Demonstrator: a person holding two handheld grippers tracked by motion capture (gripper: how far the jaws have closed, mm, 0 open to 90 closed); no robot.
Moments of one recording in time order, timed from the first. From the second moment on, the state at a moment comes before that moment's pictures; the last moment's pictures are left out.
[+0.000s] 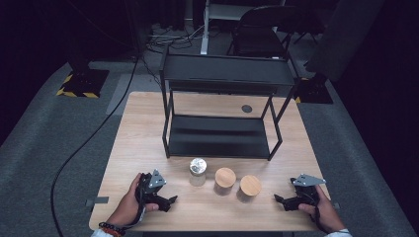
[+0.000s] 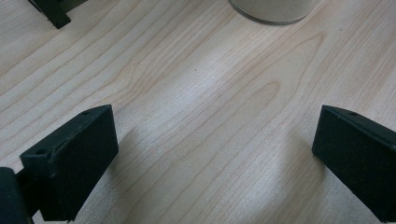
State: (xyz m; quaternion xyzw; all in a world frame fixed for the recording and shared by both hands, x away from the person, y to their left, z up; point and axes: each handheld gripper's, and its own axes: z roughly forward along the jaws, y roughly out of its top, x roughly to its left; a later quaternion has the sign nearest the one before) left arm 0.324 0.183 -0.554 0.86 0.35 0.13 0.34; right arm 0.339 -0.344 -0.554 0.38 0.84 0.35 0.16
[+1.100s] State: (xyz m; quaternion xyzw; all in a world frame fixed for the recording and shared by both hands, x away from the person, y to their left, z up) left arm 0.318 0.173 -0.534 0.87 0.36 0.13 0.31; right arm 0.339 -0.343 -0.554 0.38 0.84 0.35 0.16
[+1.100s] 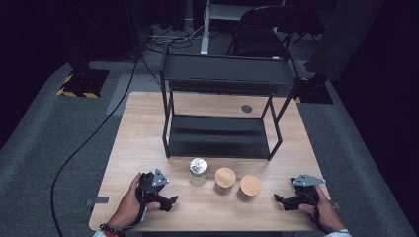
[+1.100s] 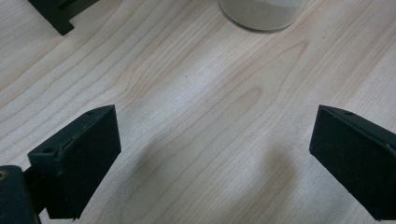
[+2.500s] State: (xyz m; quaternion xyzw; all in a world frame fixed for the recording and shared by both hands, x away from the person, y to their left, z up) left arm 0.326 0.148 -0.510 0.86 0.35 0.13 0.35; right arm 0.339 -0.343 -0.554 0.38 0.84 0.35 0.16
